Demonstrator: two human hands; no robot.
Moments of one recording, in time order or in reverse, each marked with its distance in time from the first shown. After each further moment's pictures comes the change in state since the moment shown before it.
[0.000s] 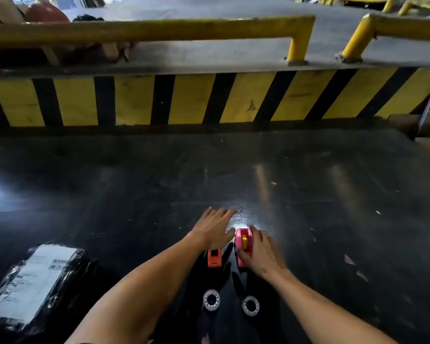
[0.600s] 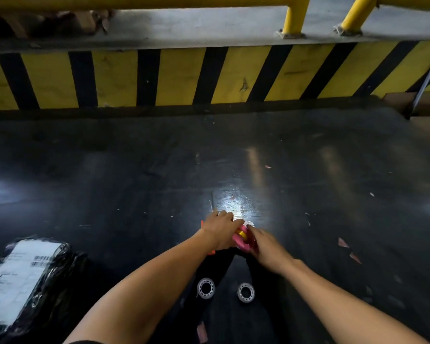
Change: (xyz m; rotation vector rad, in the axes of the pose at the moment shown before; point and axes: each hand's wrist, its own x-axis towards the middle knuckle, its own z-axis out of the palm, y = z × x) left_hand 0.018 0.021 0.040 0.246 -0.184 0.151; right_hand 0.007 0.047 0.008 0.128 -0.260 -0.077
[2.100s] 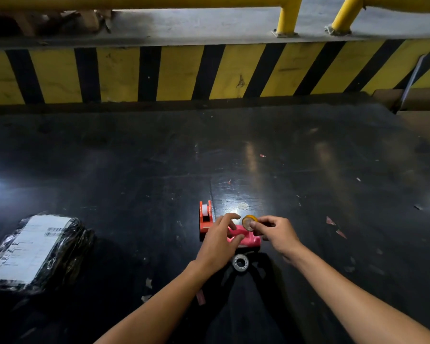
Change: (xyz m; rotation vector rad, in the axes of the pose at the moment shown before) left_hand -0.100 0.080 0.027 -0.905 0.539 -0.214; right_hand -0.078 -0.020 -0.017 0.830 0.285 0.111
